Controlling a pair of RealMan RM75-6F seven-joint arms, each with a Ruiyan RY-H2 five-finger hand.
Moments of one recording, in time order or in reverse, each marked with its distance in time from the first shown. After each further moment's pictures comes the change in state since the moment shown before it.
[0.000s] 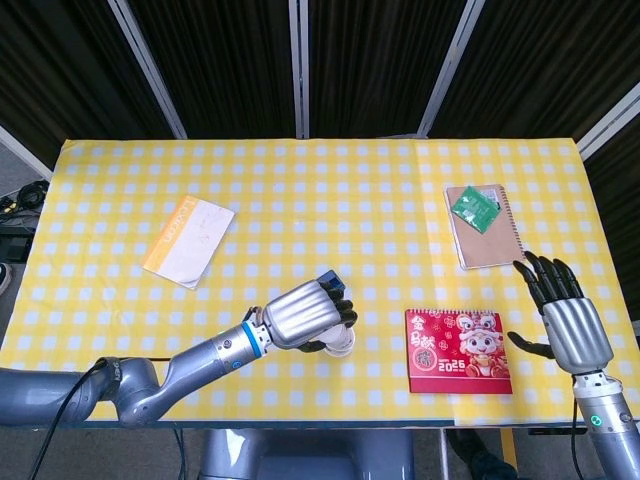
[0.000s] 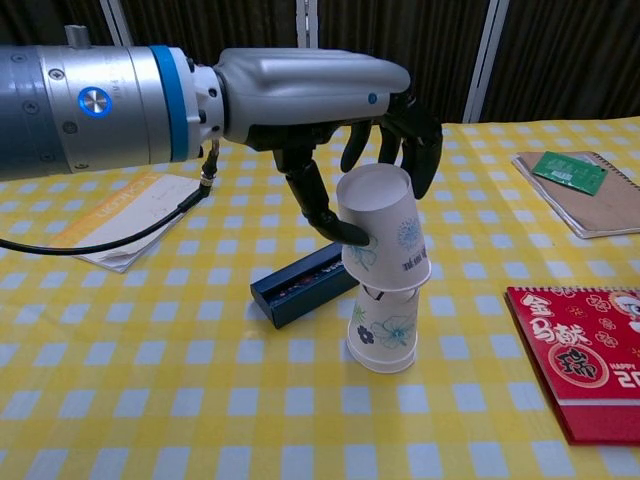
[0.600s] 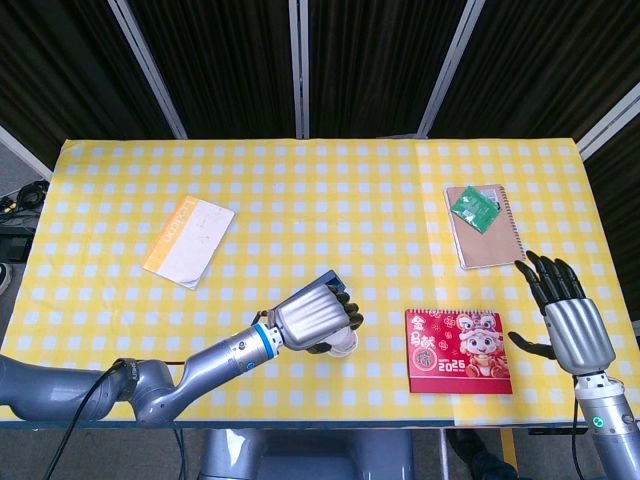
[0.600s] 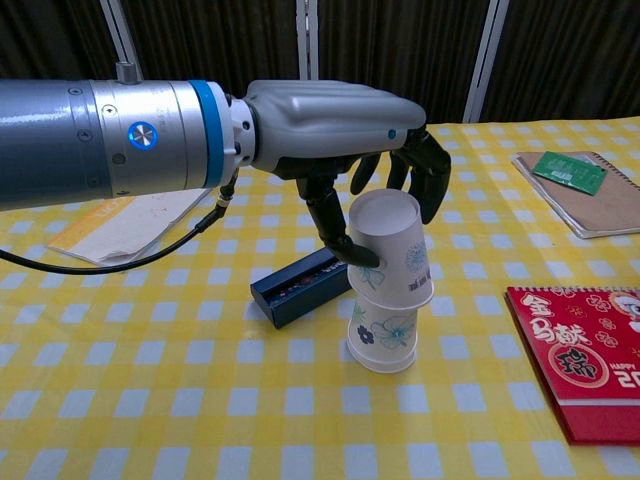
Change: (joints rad) left arm -0.037 -0.061 0.009 0.040 -0.091 -0.017 0.071; right arm -0.008 0.004 0.007 -0.005 -0.007 0.003 0.011
